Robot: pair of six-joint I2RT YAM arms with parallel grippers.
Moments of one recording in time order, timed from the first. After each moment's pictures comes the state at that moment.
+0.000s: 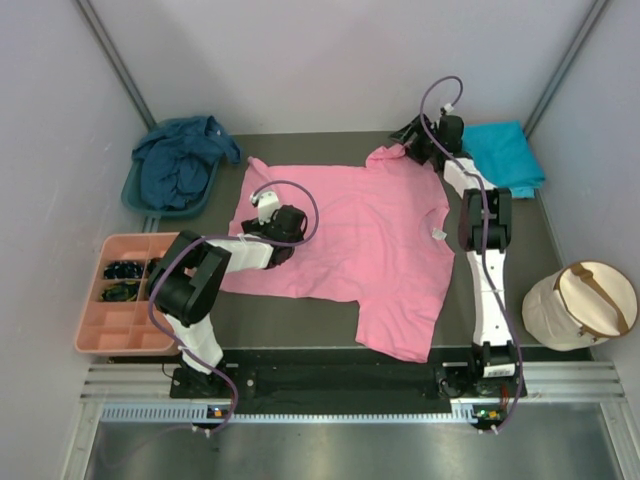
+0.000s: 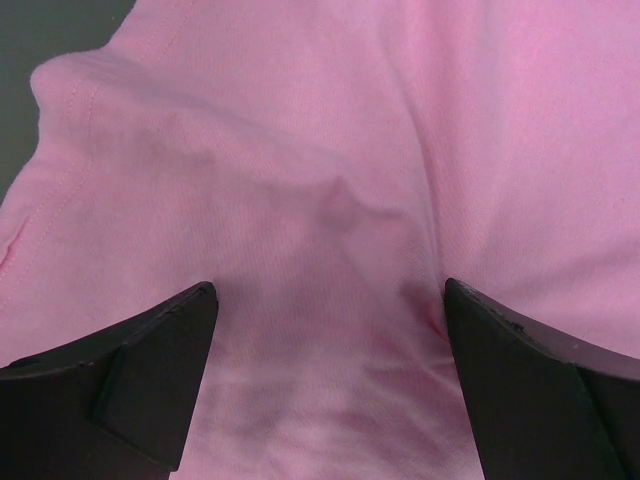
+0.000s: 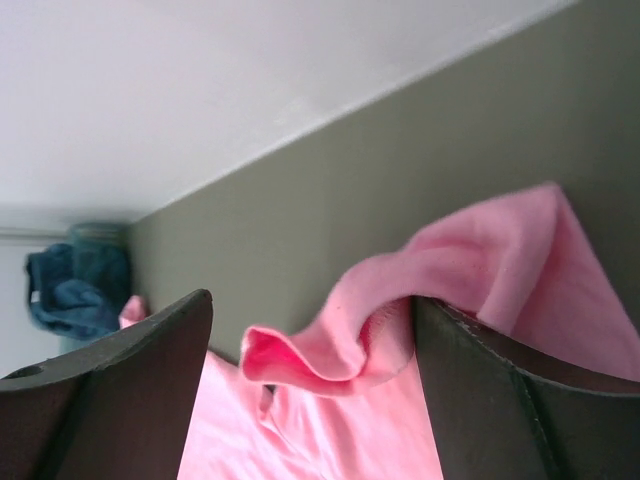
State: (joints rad) left arm -0.52 1.79 0.88 0.07 -0.68 -0.66; right arm 0.06 2.67 2.23 0.03 -0.44 0.82
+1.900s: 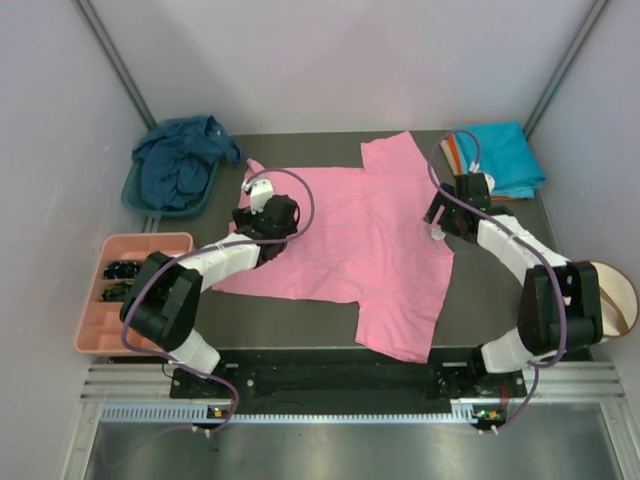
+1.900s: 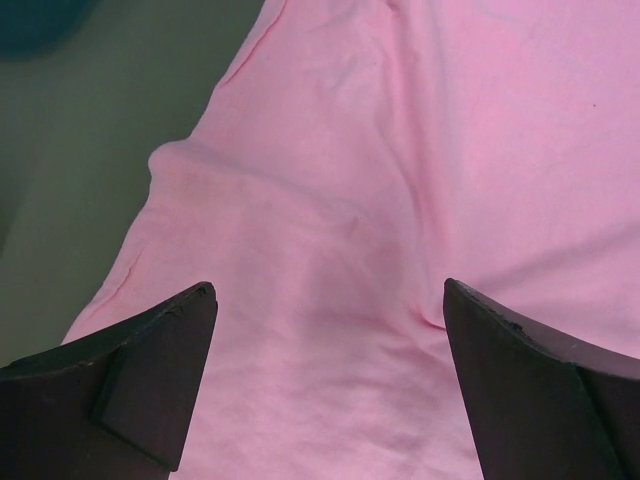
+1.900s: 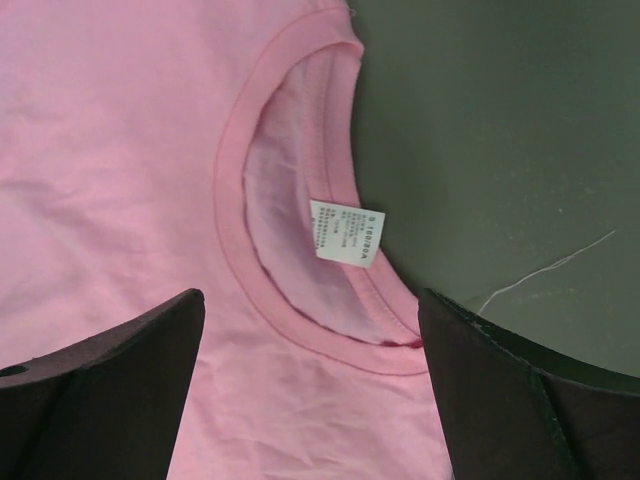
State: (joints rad) left arm -0.52 1.60 0.90 -0.06 -0.70 -0.56; right arm 0.14 1.48 0.96 -0.33 0.13 0.54
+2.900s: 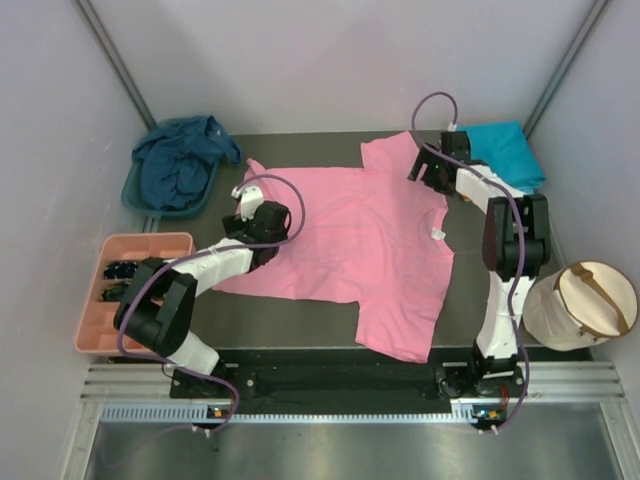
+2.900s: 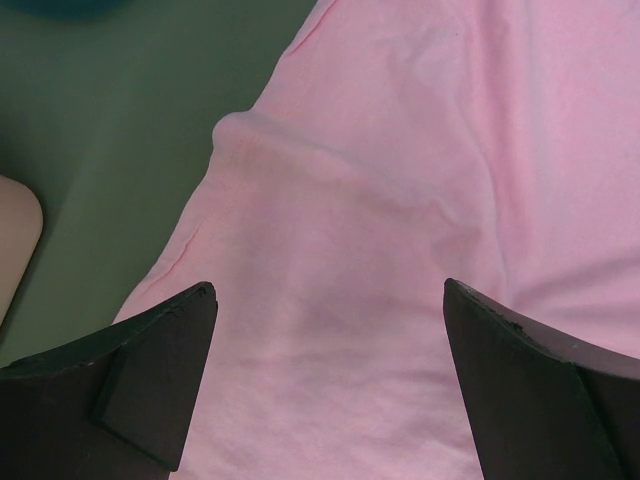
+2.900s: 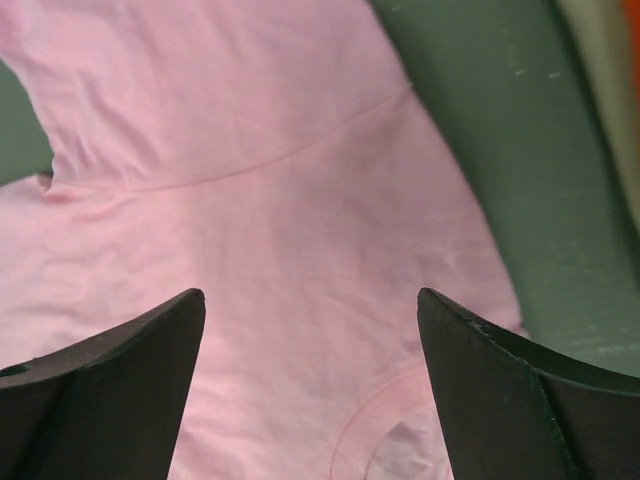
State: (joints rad) left arm -0.48 1.55 0.84 -0.09 -0.71 -0.56; right arm 0.10 2.06 1.56 -0.28 0.02 0.48
